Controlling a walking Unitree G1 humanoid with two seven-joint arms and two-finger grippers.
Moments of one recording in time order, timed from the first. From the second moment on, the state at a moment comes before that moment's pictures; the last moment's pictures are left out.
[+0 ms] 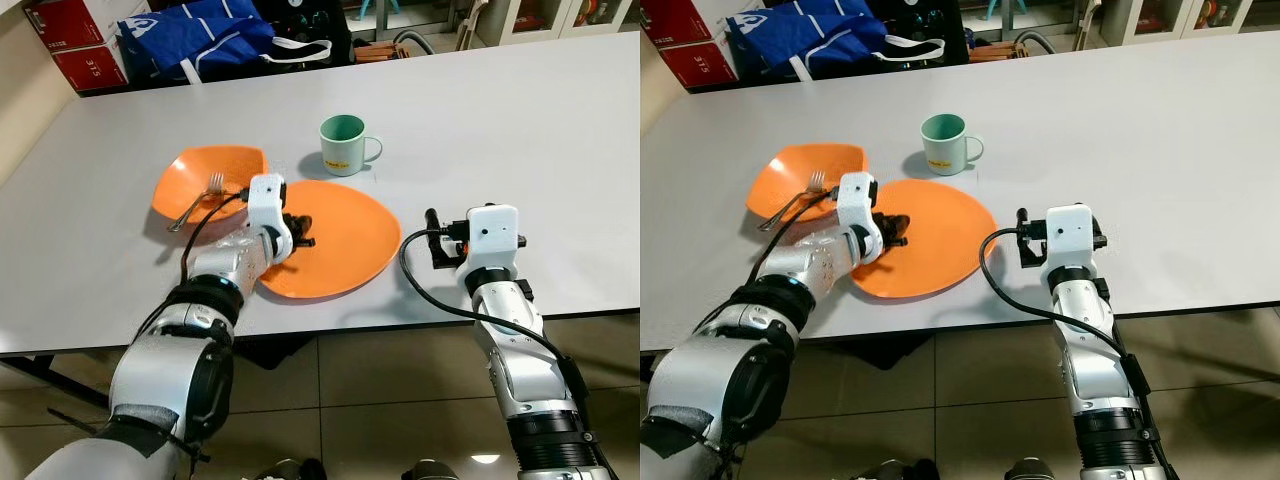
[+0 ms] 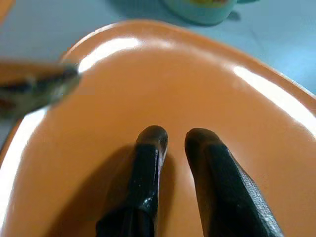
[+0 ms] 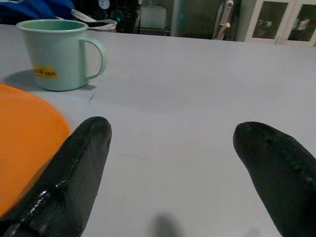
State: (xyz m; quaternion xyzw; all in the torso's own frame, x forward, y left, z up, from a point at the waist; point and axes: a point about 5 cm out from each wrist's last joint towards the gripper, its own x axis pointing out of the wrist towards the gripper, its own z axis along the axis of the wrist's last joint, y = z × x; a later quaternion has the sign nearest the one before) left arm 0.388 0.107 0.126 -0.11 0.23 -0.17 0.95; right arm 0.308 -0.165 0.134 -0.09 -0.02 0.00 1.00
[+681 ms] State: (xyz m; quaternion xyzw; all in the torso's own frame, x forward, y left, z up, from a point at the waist) left arm 0.388 0.101 0.126 -0.11 0.22 -0.18 0.95; right arm 0.288 -0.174 0.146 -0.03 0.02 0.06 1.00
